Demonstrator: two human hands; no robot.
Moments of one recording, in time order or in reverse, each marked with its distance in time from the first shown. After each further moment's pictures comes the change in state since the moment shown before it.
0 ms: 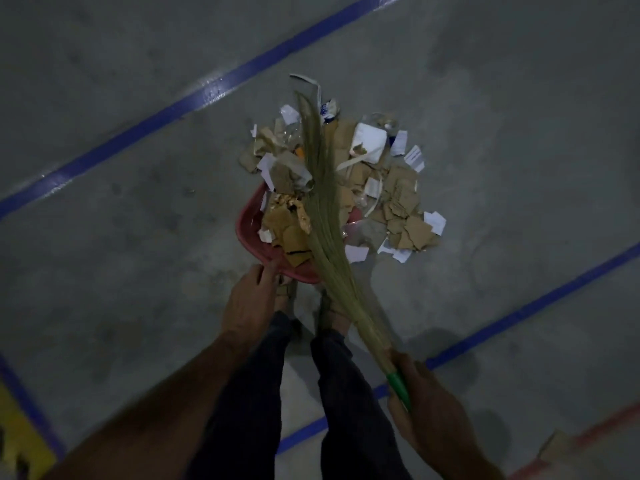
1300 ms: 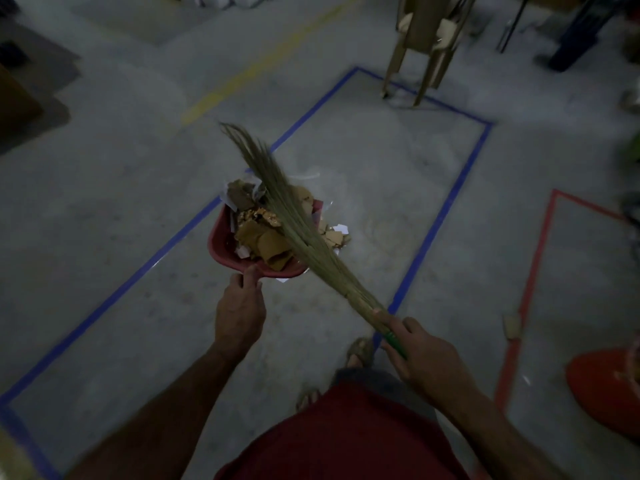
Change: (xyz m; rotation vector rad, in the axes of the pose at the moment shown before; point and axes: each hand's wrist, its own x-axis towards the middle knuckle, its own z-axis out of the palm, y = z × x) left_hand -0.492 0.076 -0.134 0.155 0.417 0.414; right_hand -0.525 -0.063 0.143 -0.181 0.739 -0.054
